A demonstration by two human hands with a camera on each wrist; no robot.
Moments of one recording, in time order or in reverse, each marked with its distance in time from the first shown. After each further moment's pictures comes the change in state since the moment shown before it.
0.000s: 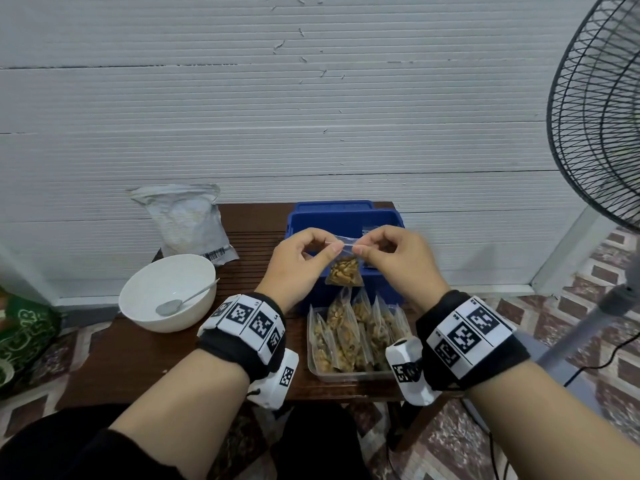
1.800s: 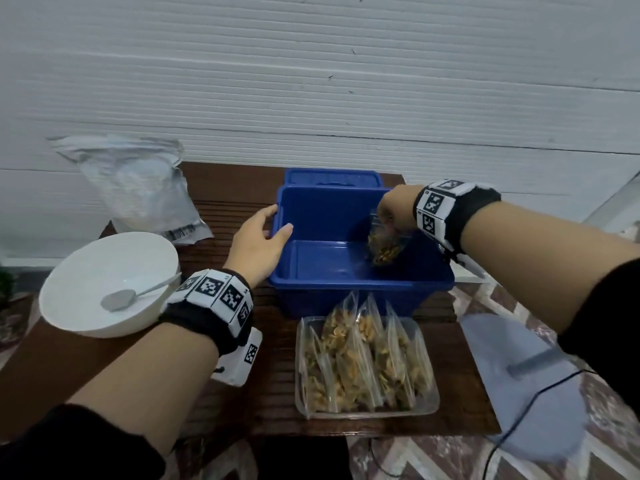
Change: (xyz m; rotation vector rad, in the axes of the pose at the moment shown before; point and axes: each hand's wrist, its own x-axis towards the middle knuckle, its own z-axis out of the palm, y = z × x) left_hand 0.075 -0.096 -0.021 0.142 0.093 -0.440; right_hand 0.186 0.058 0.008 -1.473 -0.810 0.075
